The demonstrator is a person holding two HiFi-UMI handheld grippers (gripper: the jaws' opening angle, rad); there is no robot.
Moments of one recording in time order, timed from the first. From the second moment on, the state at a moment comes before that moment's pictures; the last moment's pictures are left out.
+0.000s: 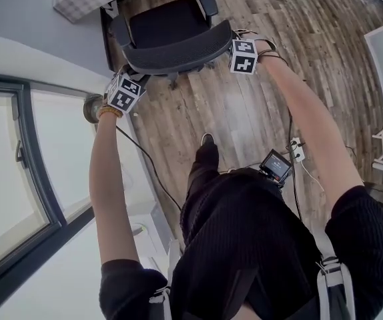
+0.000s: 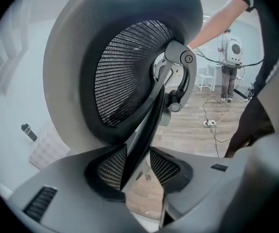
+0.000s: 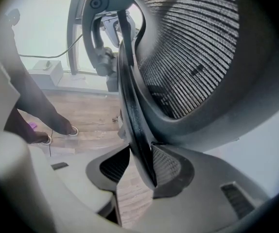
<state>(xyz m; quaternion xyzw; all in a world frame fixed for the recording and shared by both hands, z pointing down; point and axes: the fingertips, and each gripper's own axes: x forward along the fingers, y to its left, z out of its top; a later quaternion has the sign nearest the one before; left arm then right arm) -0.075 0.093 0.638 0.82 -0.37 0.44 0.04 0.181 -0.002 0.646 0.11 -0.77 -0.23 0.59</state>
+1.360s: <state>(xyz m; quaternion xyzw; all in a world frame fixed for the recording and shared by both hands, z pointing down) -0.030 0.197 0.631 0.82 -0.40 0.42 -0.03 0.222 0.096 0.643 0.11 -0.77 -0.23 0.58</state>
